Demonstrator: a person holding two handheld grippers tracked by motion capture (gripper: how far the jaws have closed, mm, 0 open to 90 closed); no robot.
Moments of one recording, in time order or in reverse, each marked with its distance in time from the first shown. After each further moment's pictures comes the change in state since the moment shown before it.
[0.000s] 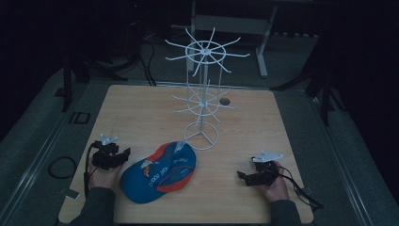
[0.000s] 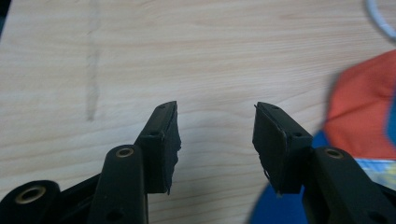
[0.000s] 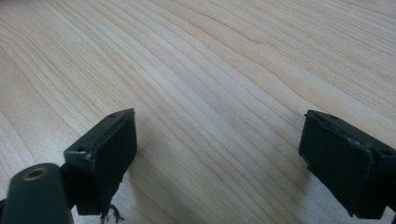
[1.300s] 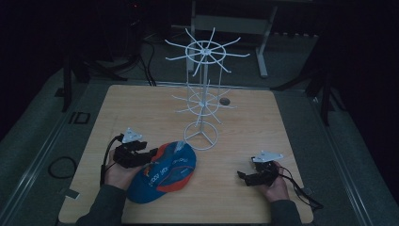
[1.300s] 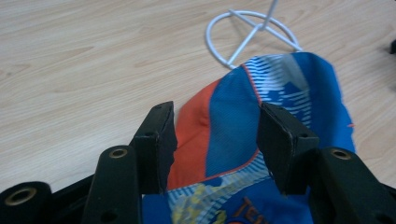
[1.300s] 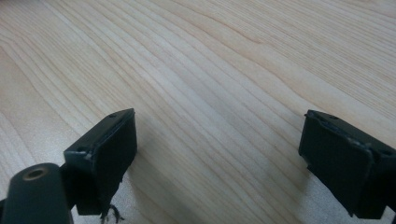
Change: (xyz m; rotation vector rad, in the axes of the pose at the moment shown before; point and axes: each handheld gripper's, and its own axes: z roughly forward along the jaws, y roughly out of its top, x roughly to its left) left arm -0.071 0.036 -0.027 -0.035 -0.282 0.195; right arm 0.000 0.000 0.000 0.000 0.000 0.002
